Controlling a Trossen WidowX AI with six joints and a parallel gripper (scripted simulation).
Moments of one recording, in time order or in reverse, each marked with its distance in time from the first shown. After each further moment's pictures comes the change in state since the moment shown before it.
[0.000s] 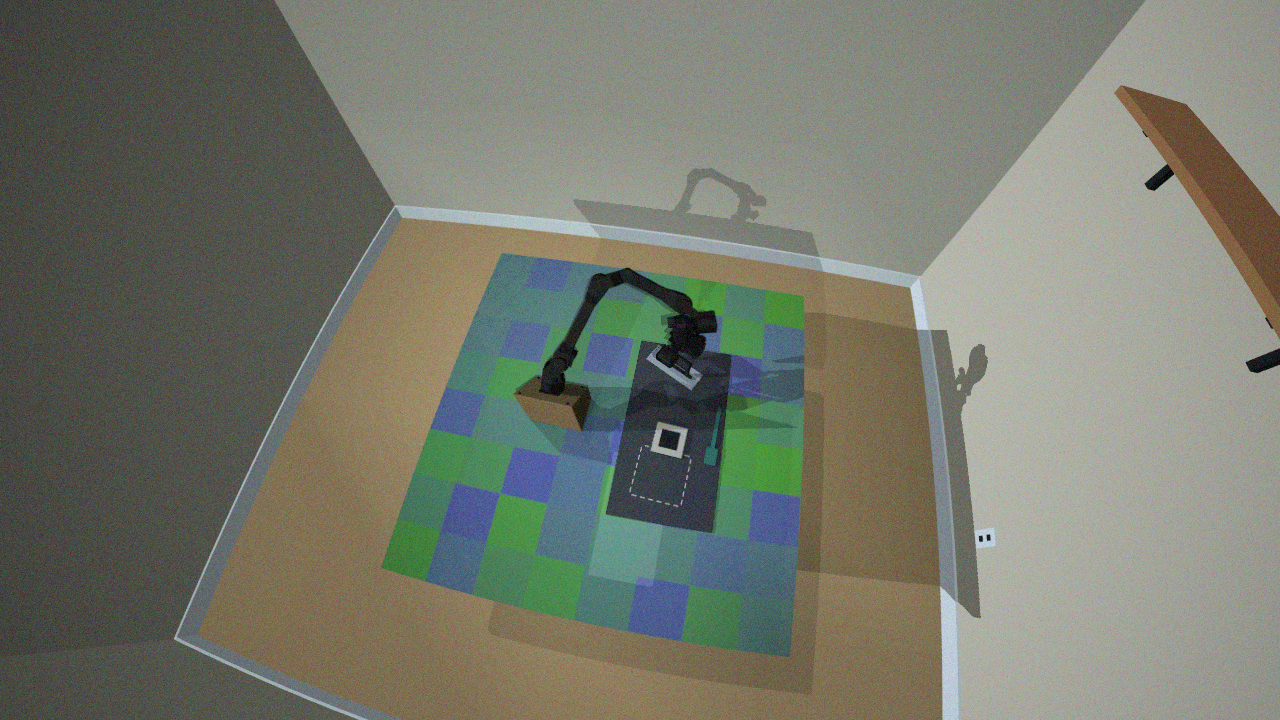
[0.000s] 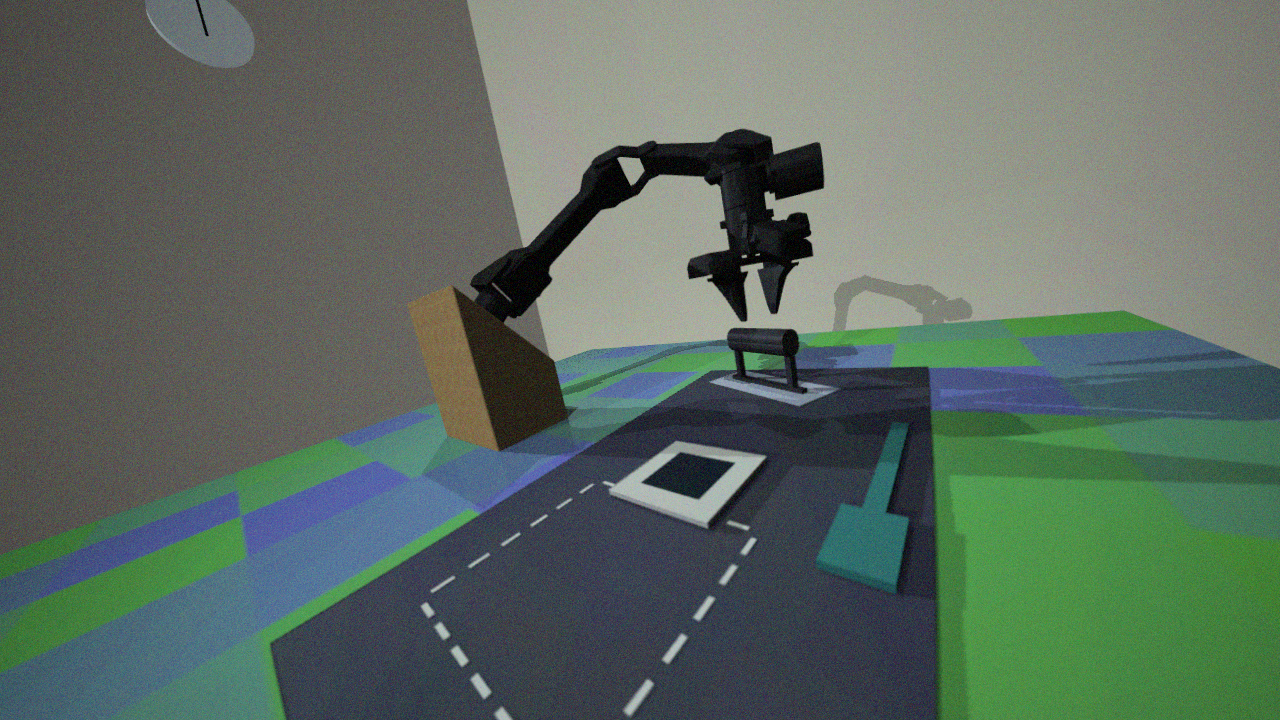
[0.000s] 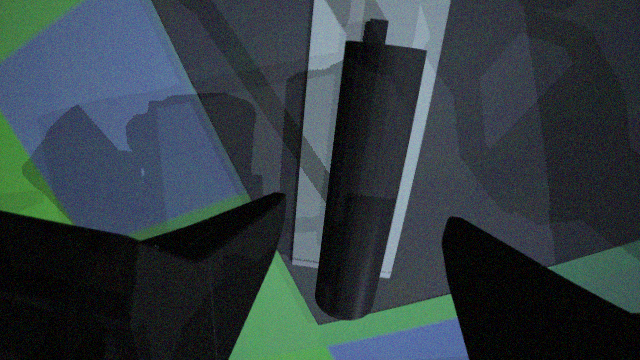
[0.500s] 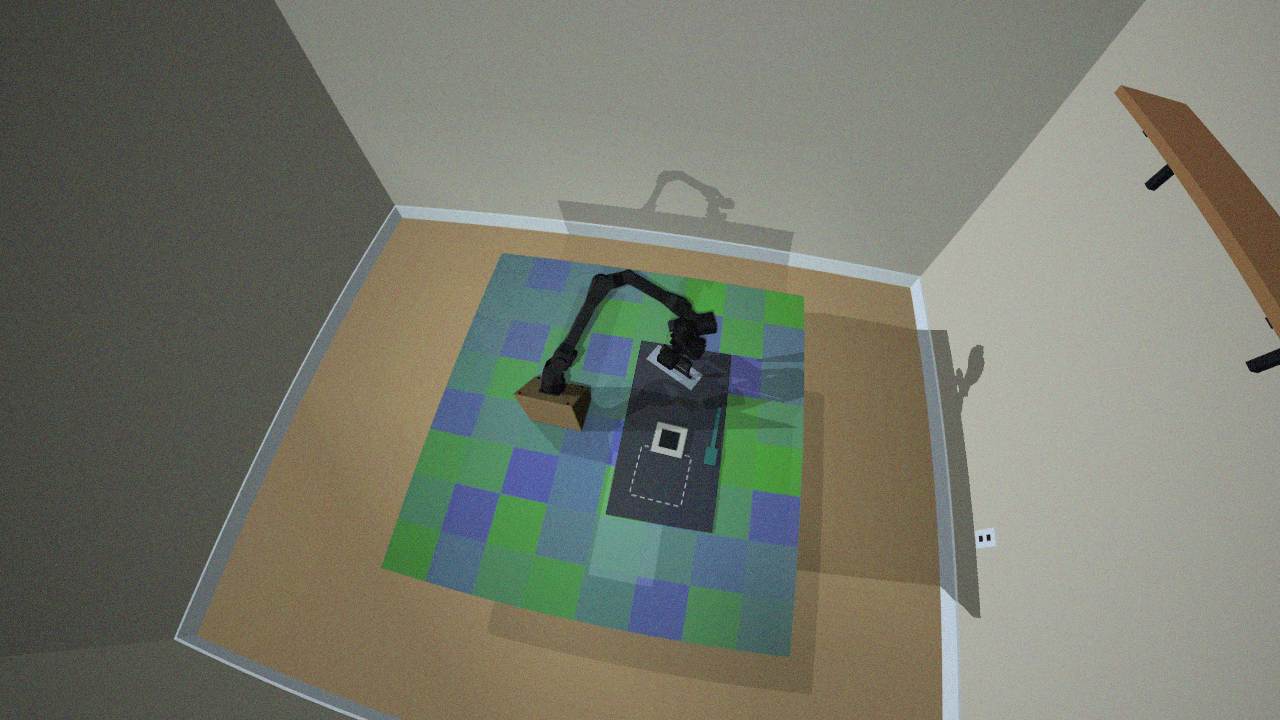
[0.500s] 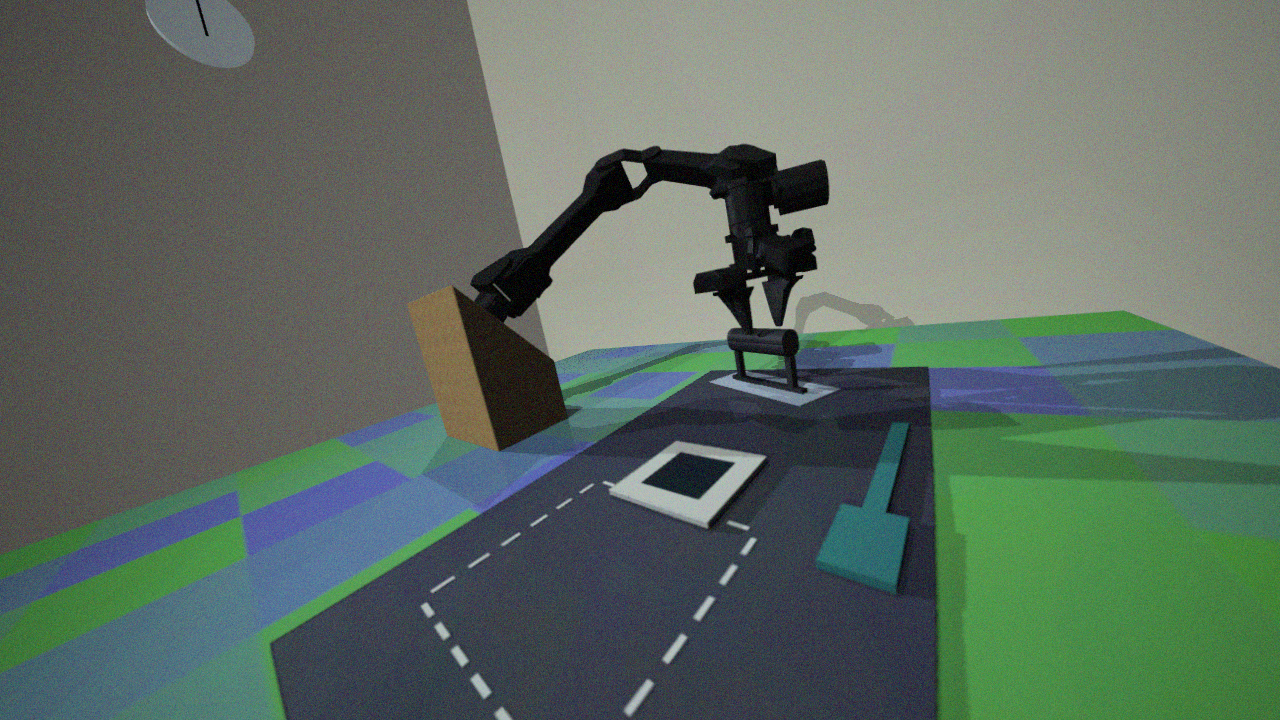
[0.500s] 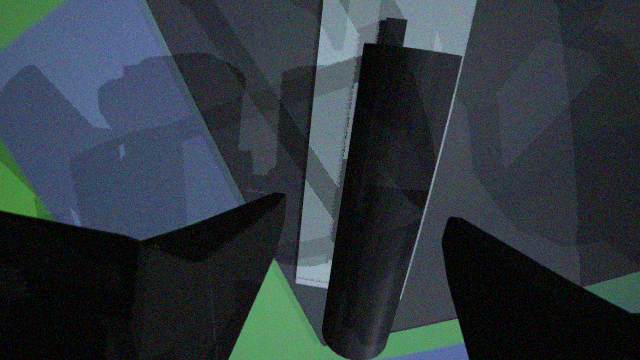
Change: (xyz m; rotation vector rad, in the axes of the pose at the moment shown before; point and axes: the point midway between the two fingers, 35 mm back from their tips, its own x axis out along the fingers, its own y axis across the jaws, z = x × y) arm 0.020 0.006 0.000 -0.007 0.001 0.014
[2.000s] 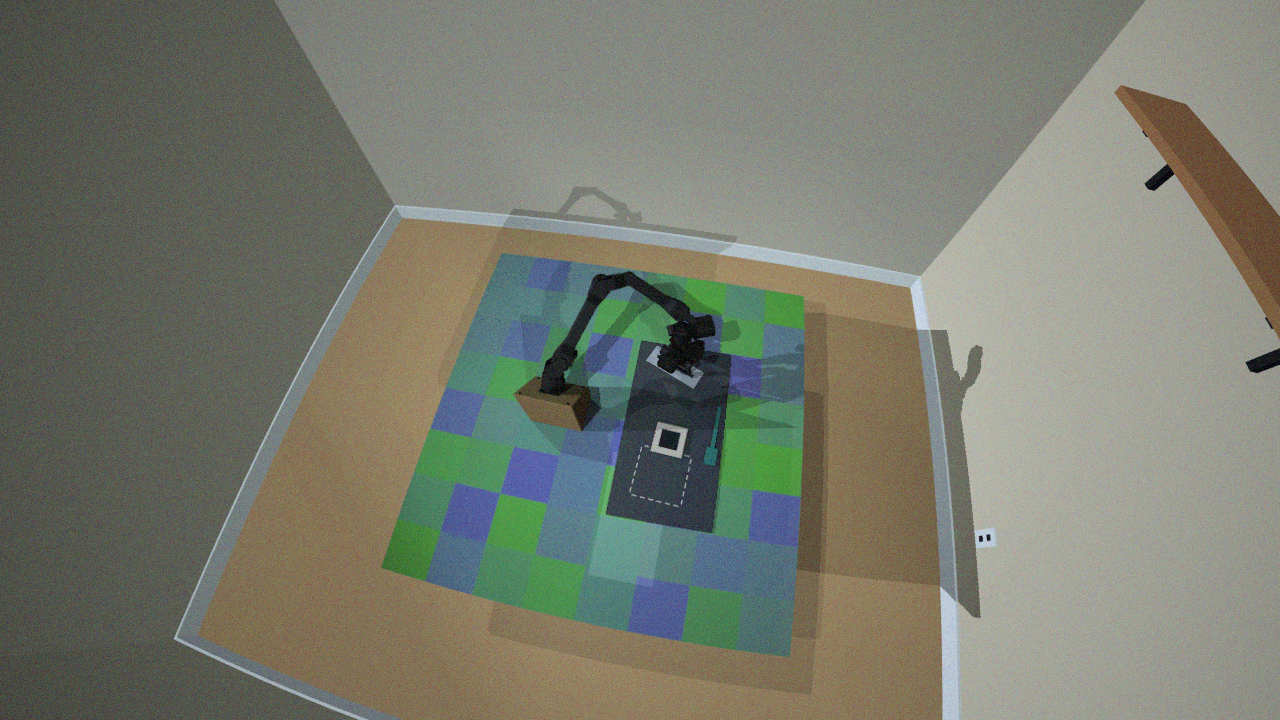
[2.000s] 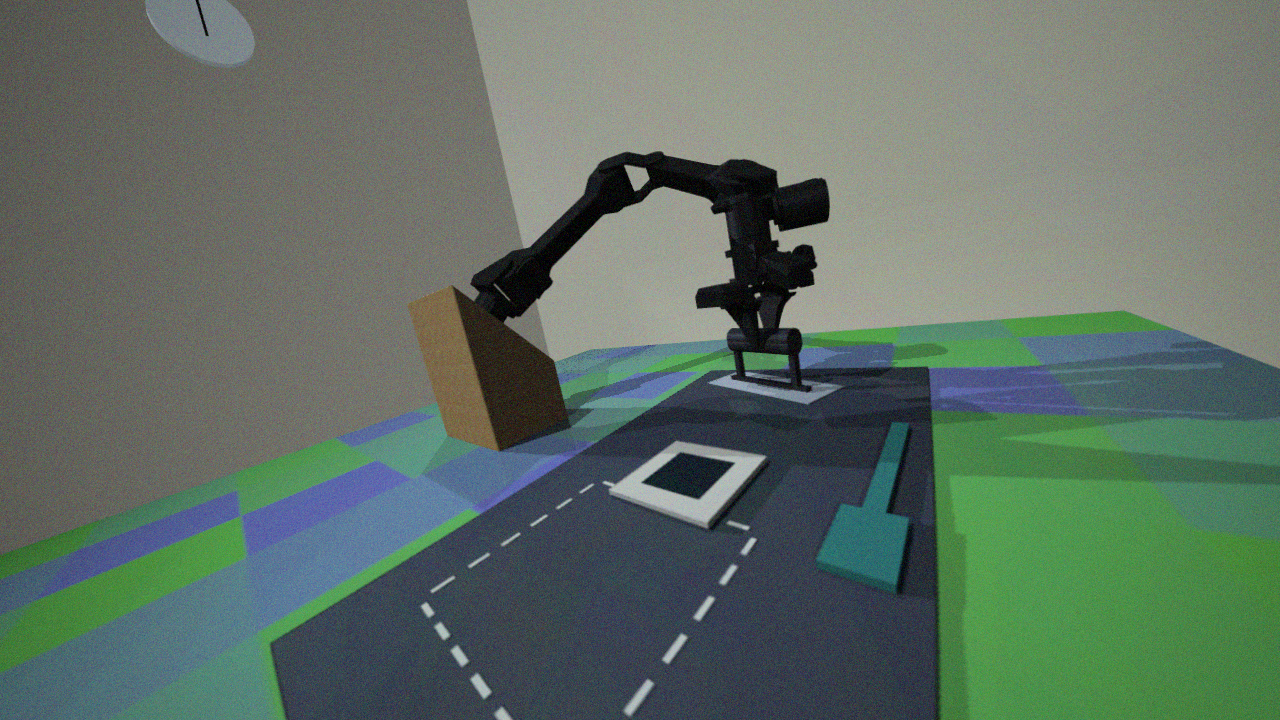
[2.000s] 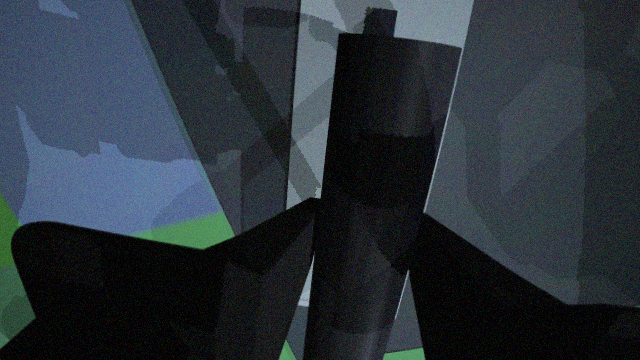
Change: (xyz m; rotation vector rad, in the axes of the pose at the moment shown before) arm 0.021 -0.003 -0.001 -0.071 0.000 -0.007
